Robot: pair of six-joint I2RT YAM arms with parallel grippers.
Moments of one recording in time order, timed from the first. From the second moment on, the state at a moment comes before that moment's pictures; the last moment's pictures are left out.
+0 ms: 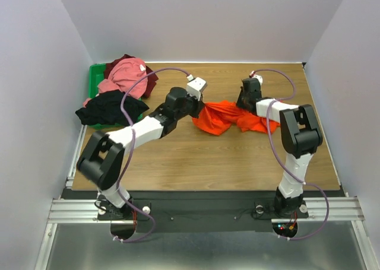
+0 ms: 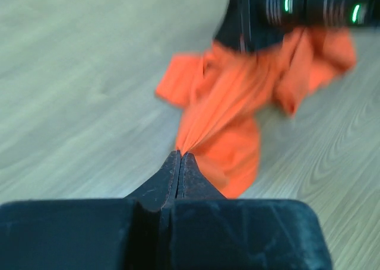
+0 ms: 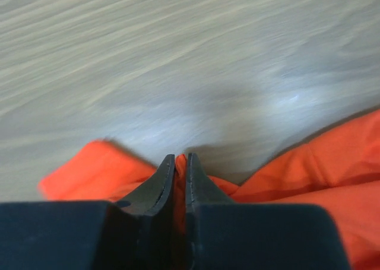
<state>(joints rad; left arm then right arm) -0.63 1.66 1.06 0.27 0.15 -0.06 0.22 2.00 1.25 0.03 0.25 0.44</state>
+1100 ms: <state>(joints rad) -0.94 1.21 0.94 0.01 -1.03 -0.11 0.34 1.15 0.90 0.01 0.31 0.40</state>
